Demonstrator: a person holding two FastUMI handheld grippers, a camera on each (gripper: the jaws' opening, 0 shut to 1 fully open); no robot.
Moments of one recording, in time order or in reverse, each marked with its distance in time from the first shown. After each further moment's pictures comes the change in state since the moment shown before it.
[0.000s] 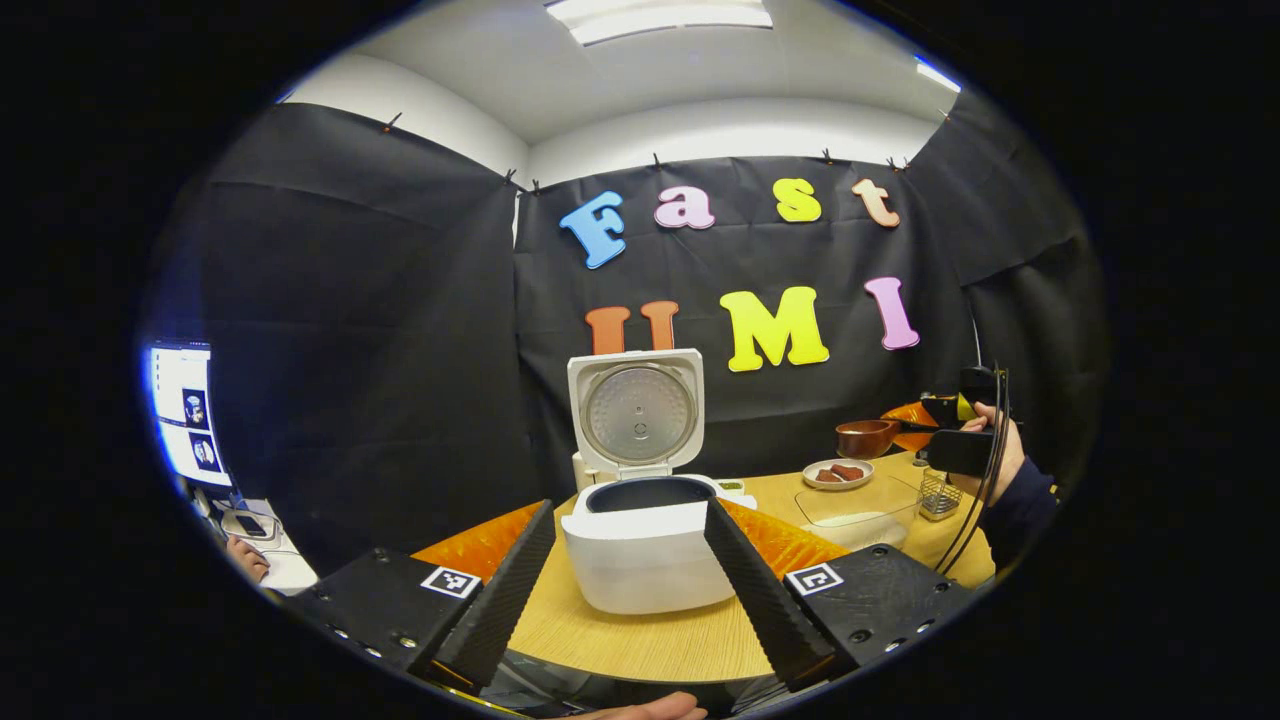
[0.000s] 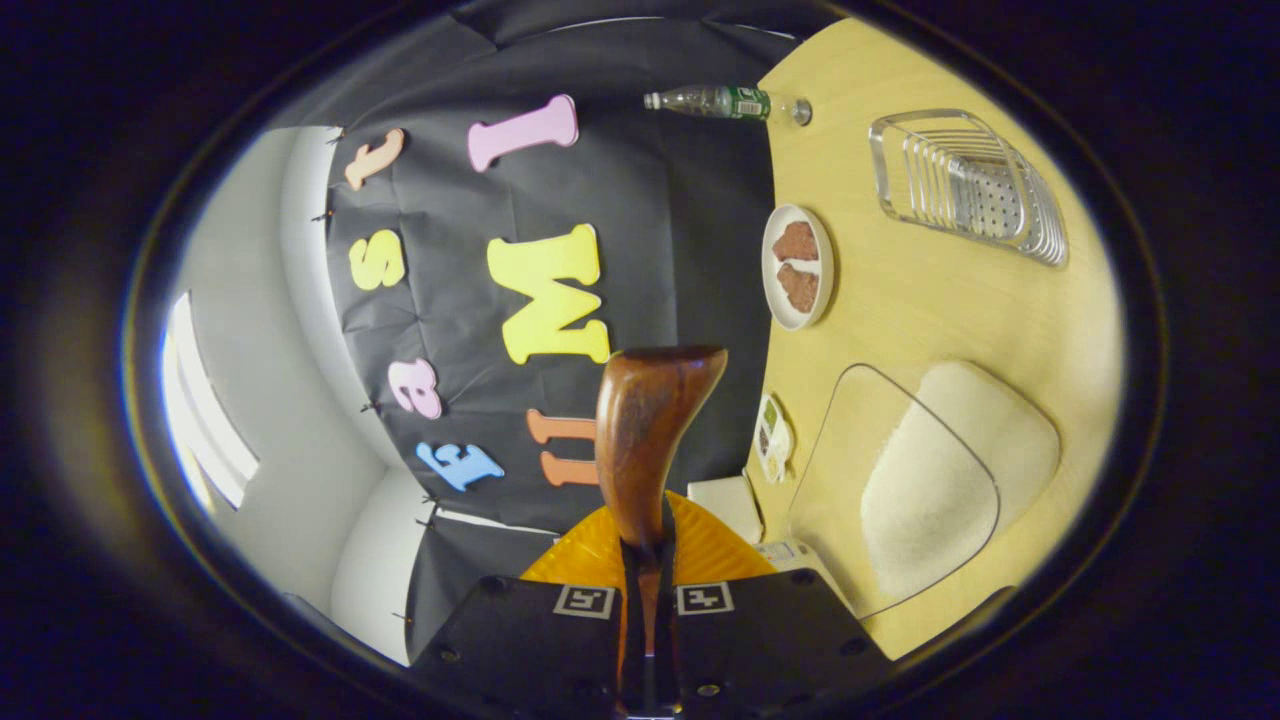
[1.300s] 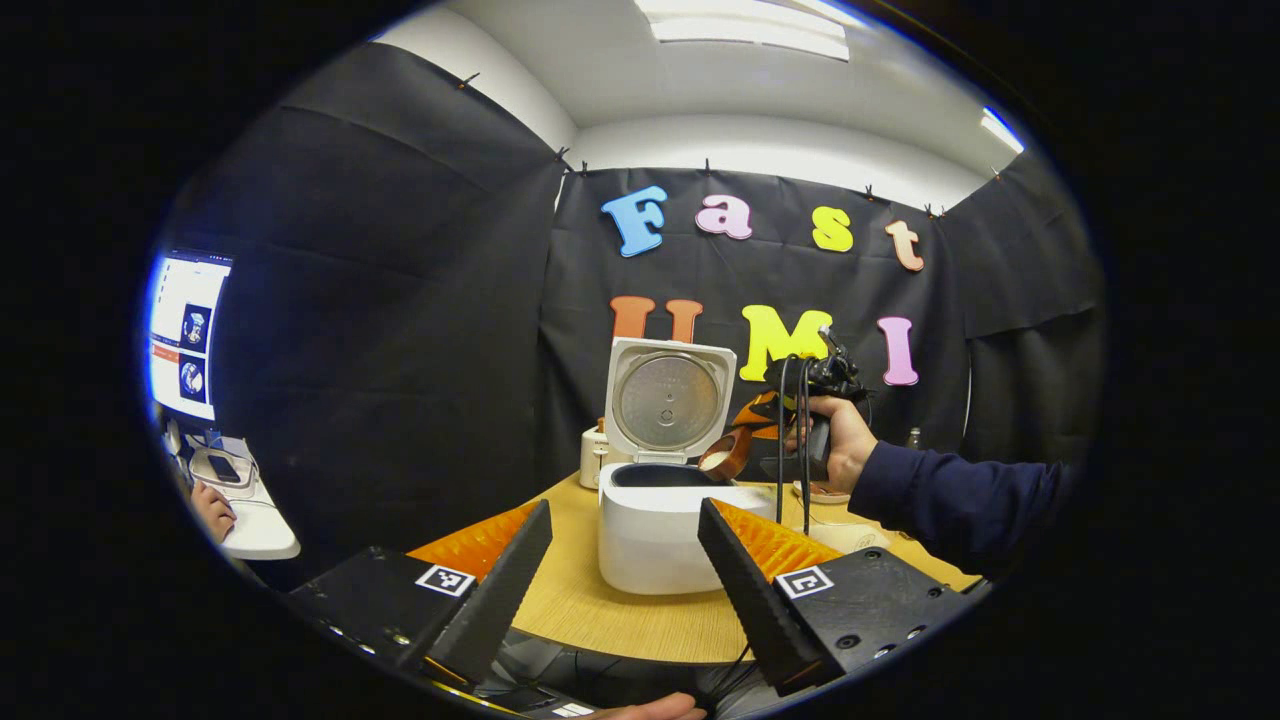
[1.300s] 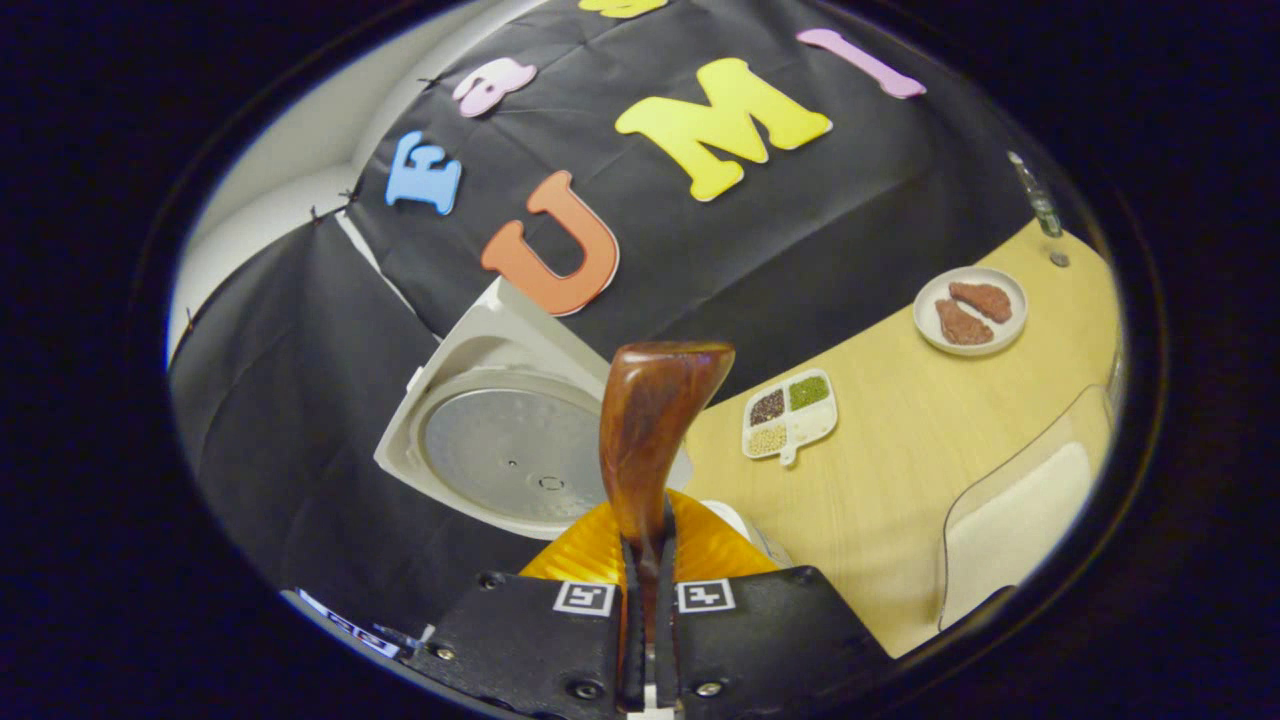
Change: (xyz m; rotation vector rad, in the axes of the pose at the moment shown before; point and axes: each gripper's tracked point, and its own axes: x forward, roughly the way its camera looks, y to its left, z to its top) left arm -0.018 0.066 -0.026 -0.175 0.011 -0.030; right arm 0.178 -0.012 -0.218 -0.941 0.230 -0.289
